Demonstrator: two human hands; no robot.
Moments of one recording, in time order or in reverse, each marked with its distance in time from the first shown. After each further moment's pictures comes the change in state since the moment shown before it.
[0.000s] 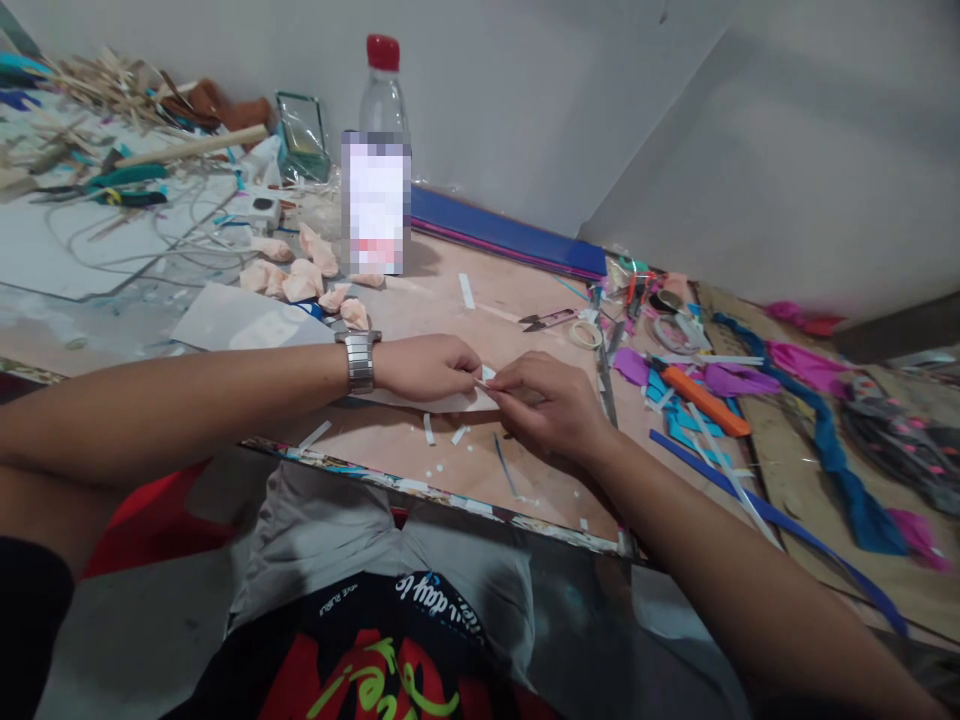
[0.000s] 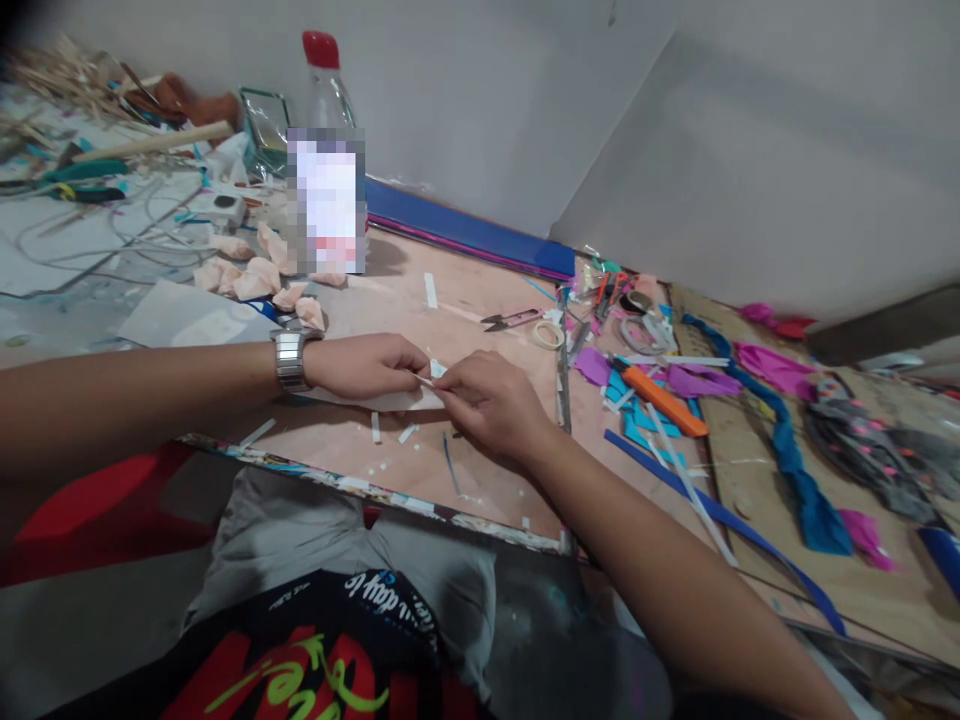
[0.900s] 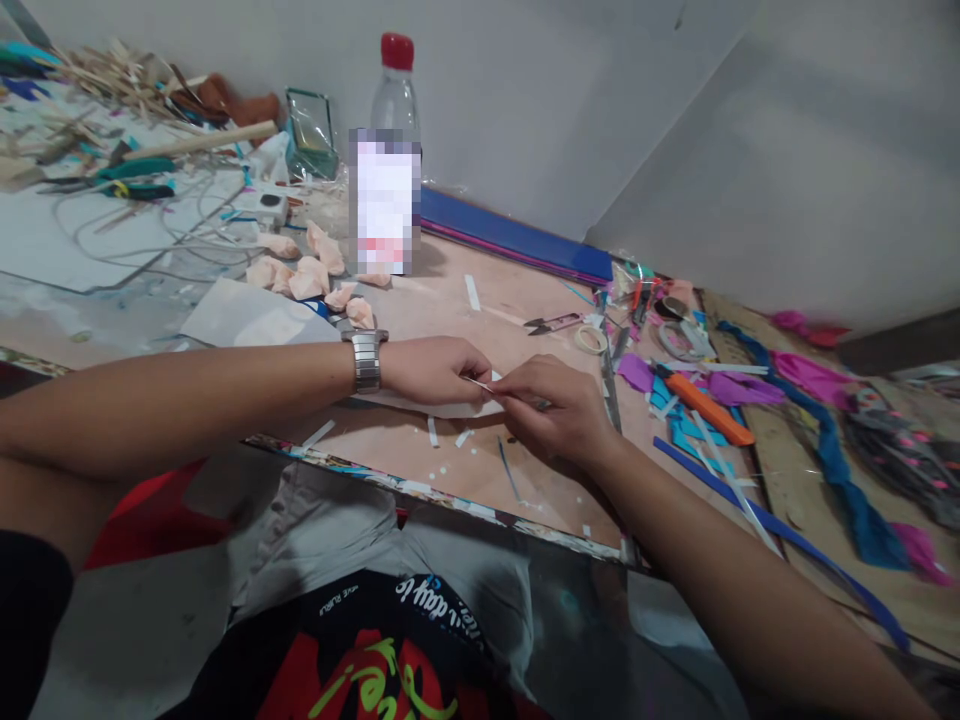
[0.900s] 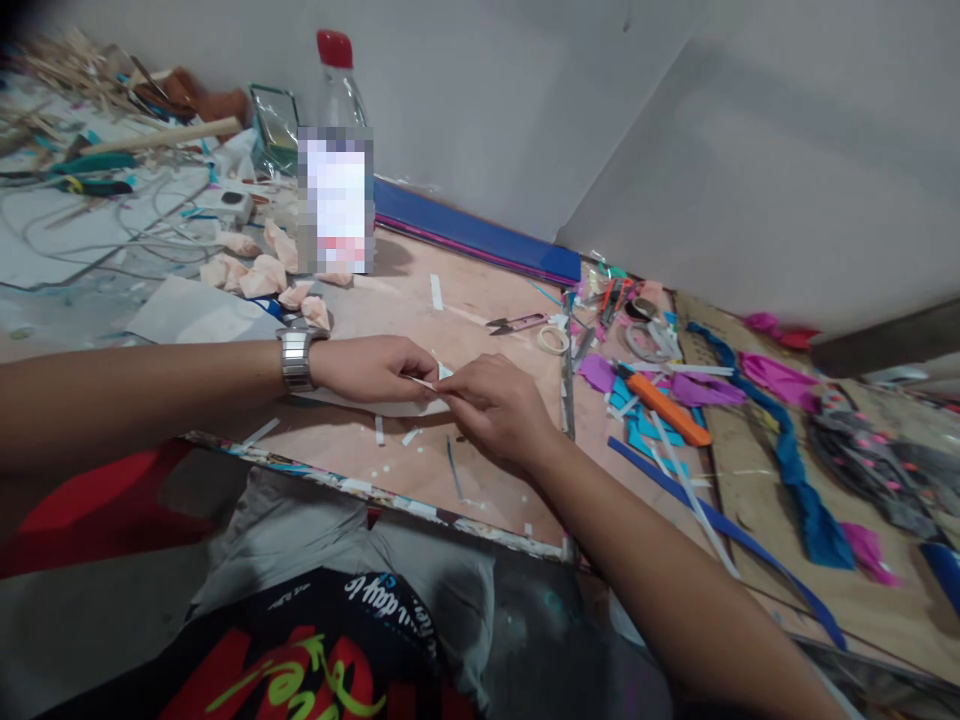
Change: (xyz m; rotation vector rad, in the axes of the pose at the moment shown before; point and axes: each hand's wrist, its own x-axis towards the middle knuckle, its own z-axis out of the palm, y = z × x) left_hand -0.001 0.003 0.000 -0.037 -0.030 0.075; right_hand 0.002 0.001 -0.001 0.006 0.012 -0.078
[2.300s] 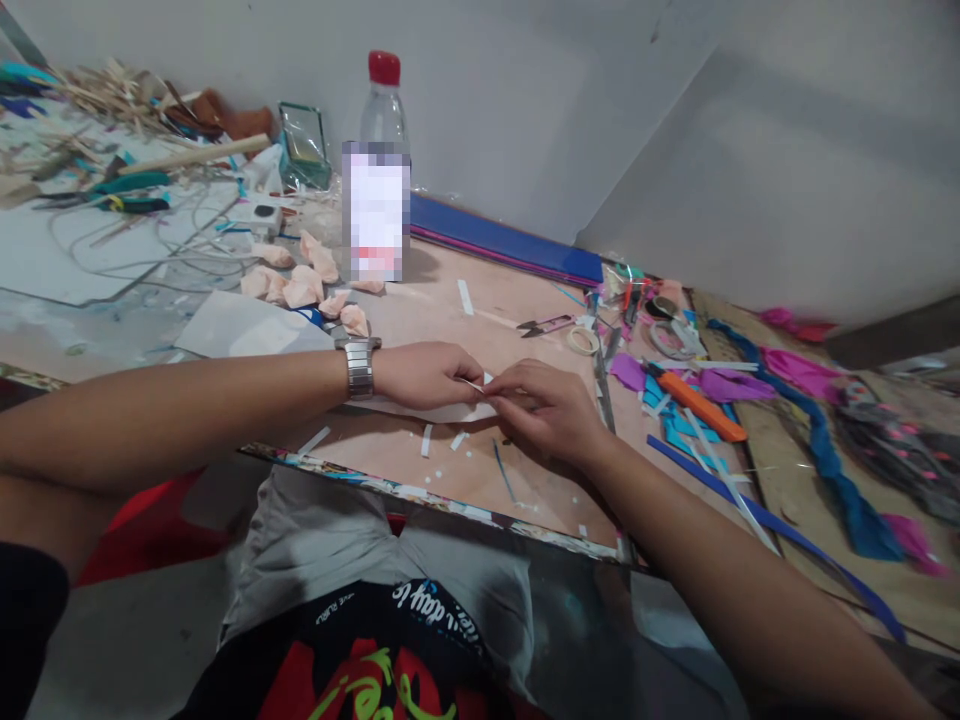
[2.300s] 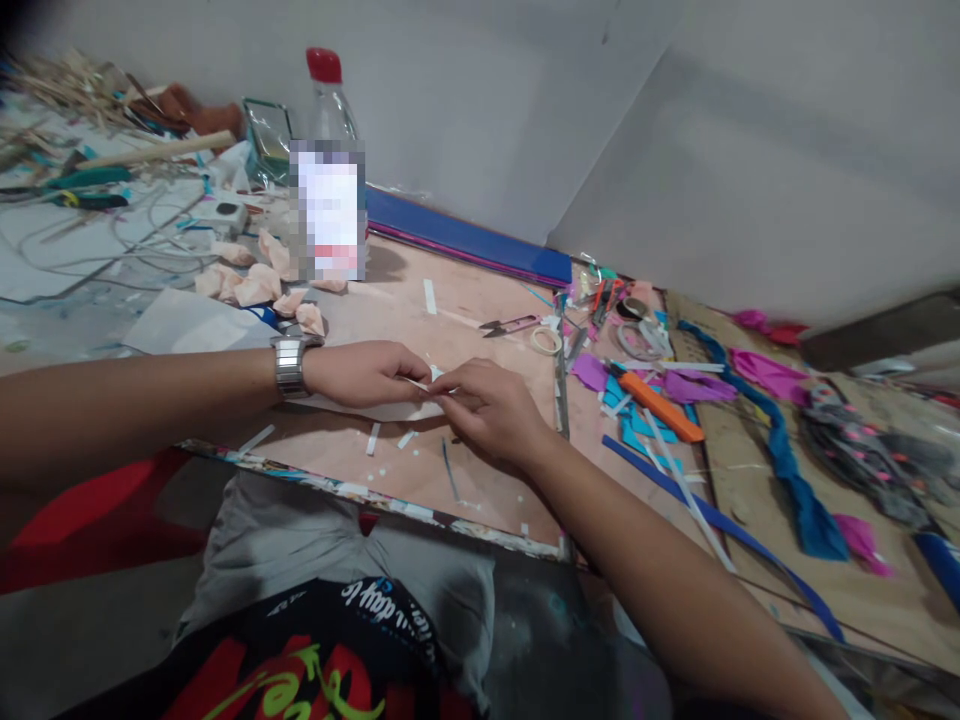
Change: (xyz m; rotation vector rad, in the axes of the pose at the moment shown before) left_hand 0.001 -0.003 0.000 0.041 0.000 -0.040; right_hand -0.001 0.000 0.000 0.046 -0.001 0.015
